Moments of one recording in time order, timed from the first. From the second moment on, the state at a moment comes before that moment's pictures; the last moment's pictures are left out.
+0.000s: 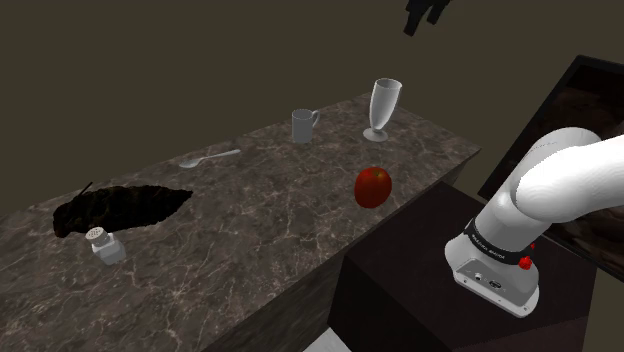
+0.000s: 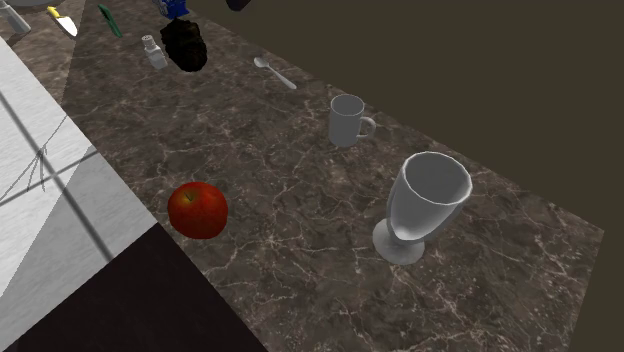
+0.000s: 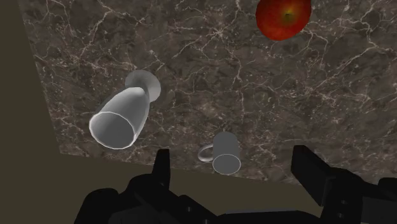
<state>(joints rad) -0.01 -0.80 0.03 -2.26 -0.10 1.71 0.00</state>
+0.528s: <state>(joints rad) -0.03 -0.64 -0.04 -2.27 -0.11 1.81 -0.04</state>
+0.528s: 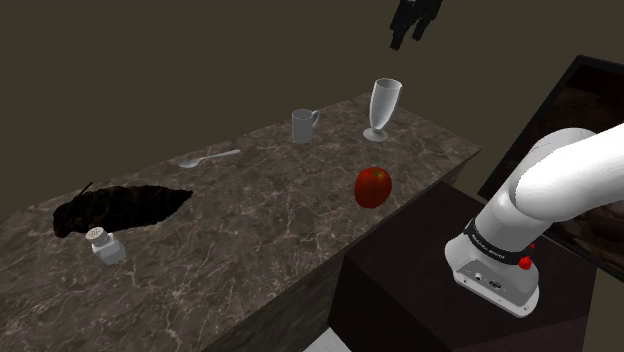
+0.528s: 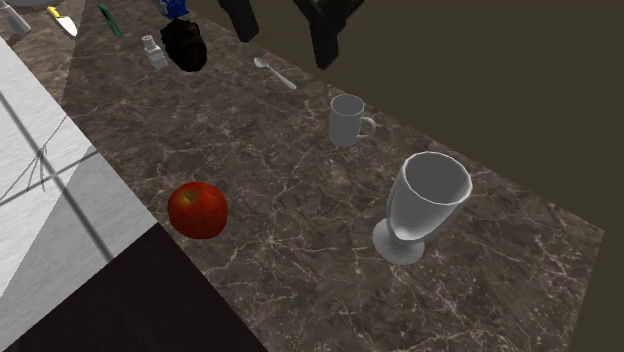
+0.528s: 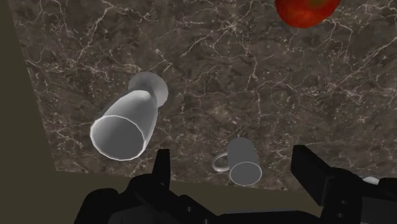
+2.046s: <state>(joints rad) -0.09 -0.02 -0.24 -2.12 -0.01 2.11 -0.22</state>
